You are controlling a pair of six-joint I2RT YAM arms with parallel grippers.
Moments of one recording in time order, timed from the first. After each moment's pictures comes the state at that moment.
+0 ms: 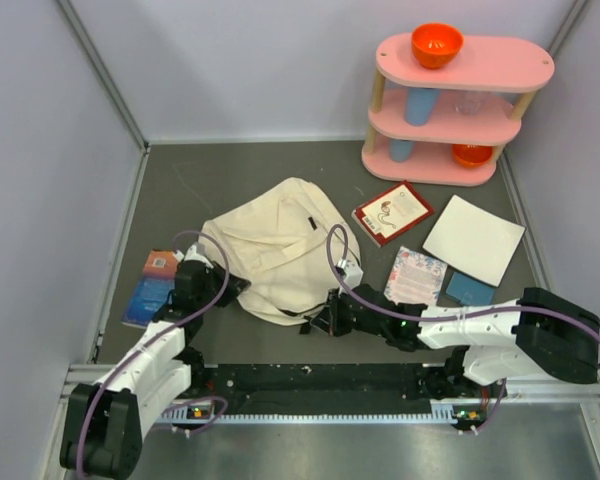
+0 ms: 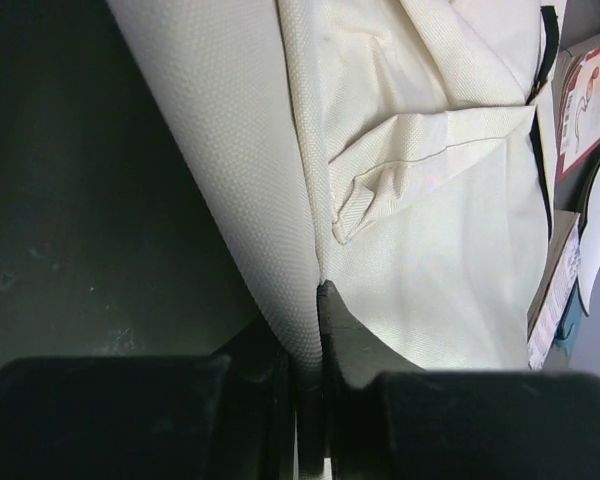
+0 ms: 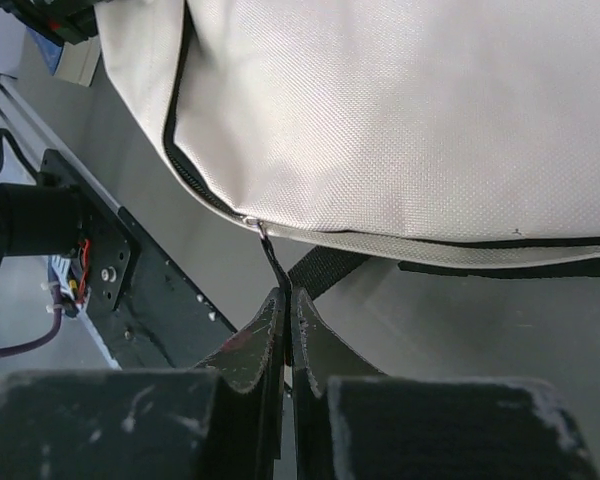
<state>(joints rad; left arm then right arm) -0.17 0.85 0.21 0.03 0.21 -0.87 1.18 1.28 0.44 0.31 0.11 0.85</state>
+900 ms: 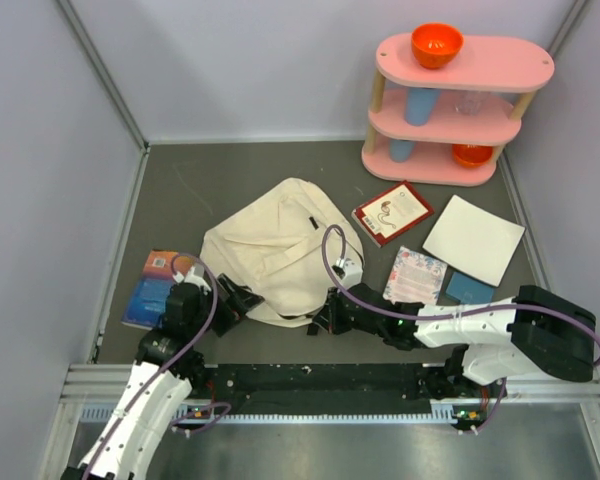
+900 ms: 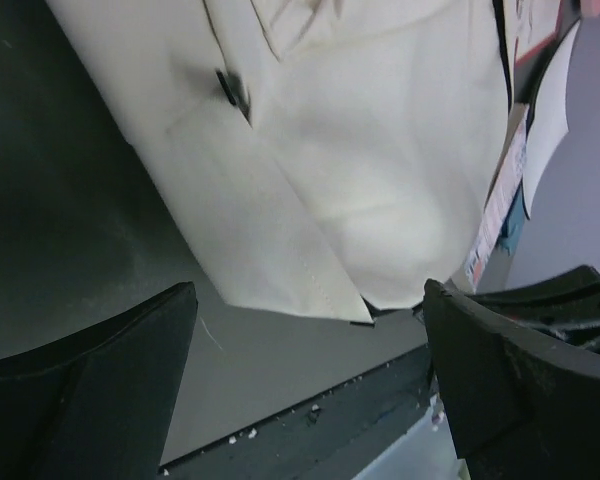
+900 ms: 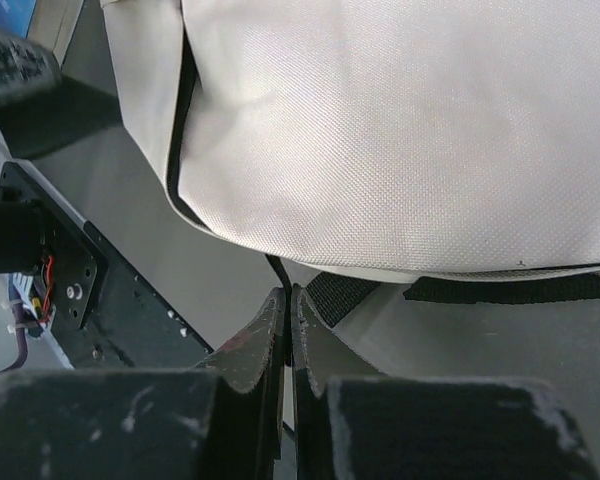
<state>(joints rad) -0.22 0.34 0.23 -0.50 0.31 -0.95 1.18 1.30 0.46 0.28 0.17 0.82</state>
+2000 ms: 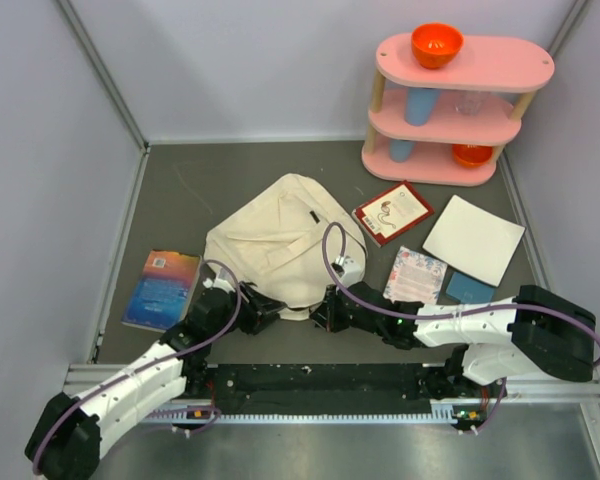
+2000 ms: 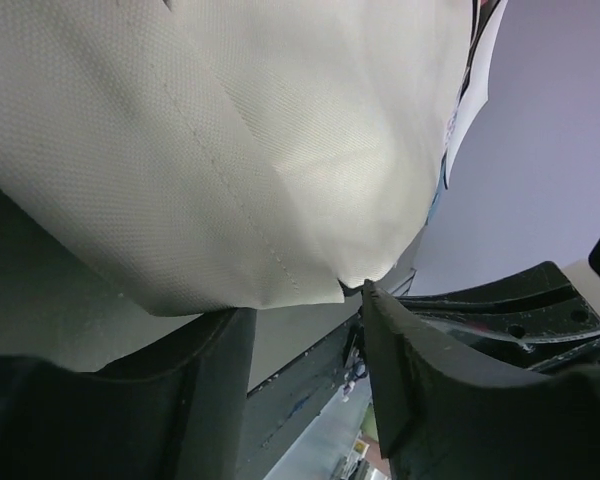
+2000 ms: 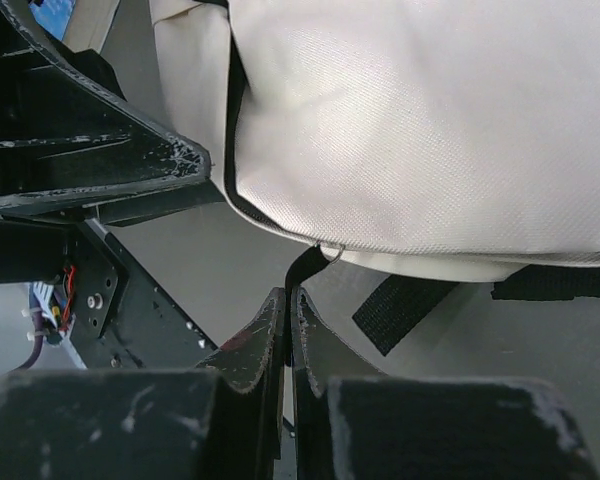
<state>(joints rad) -0.61 0.61 0.05 0.07 0.19 -1.40 1.18 1.30 0.47 0.30 0.17 0.82</state>
